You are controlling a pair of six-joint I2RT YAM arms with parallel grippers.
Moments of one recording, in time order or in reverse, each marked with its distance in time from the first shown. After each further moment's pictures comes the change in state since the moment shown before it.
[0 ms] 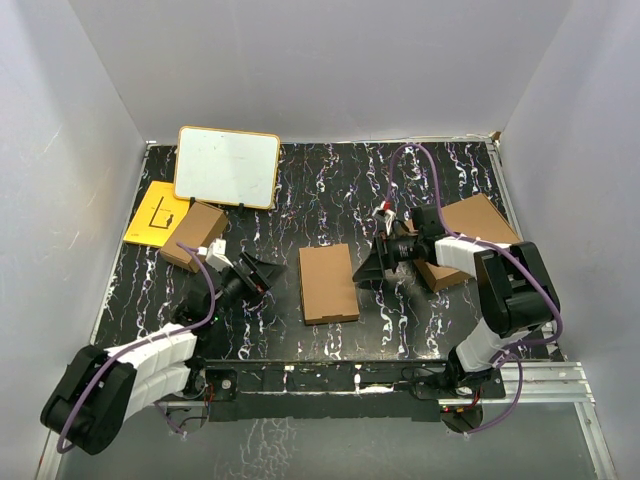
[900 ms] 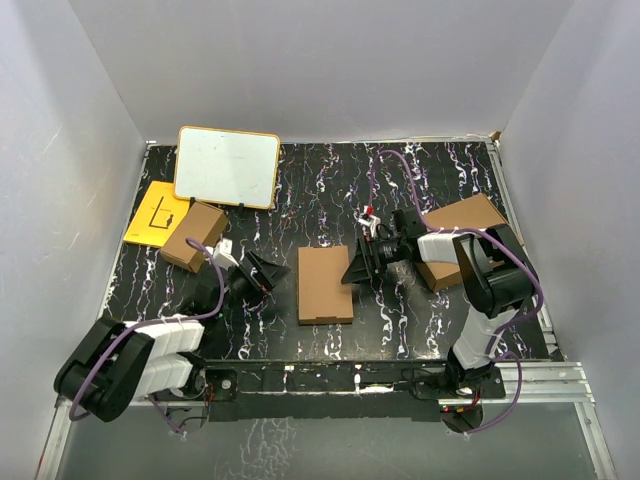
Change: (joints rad) left arm 0.000 0.189 0.016 0.094 0.012 -0.008; right arm 0.085 0.163 0.064 0.035 0.093 0.105
